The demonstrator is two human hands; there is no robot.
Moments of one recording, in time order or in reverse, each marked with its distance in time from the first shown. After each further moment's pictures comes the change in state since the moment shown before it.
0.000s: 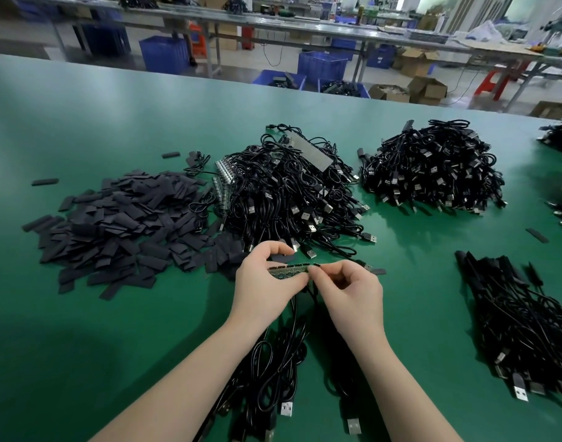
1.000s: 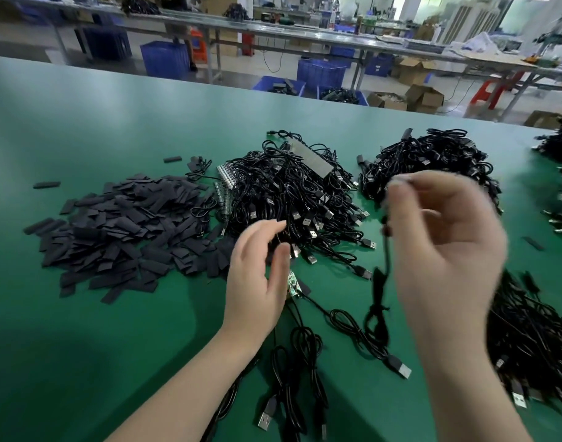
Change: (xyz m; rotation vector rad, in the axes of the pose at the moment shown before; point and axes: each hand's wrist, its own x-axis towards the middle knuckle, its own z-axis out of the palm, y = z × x) left_hand -0.004 0.016 -0.010 0.211 0.242 0.514; right_hand -0.018 -0.128 -0.046 0.208 0.178 -0.559
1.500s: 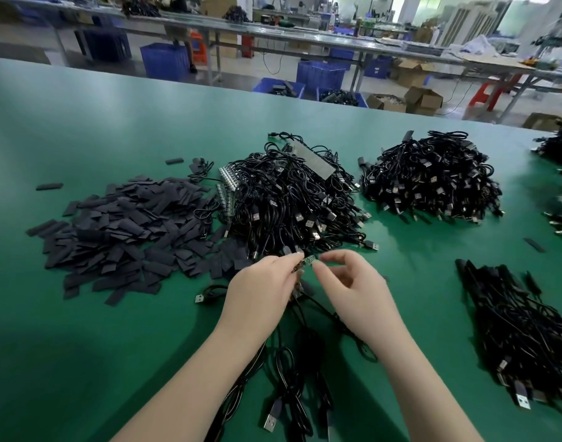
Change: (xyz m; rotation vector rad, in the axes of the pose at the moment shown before) left_hand 0.001 -0.003 -0.008 0.393 -0.351 0.037; right_hand -0.034 0.079 0.012 -0.422 -0.447 0.663
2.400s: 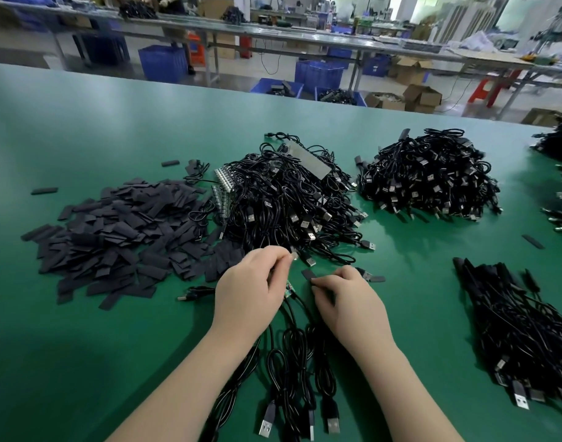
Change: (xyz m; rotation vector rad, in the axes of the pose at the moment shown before) left_hand 0.001 -0.005 0.006 -0.133 0.181 -0.068; right_hand 0.024 0.058 0.019 -0.569 0.069 -0.277
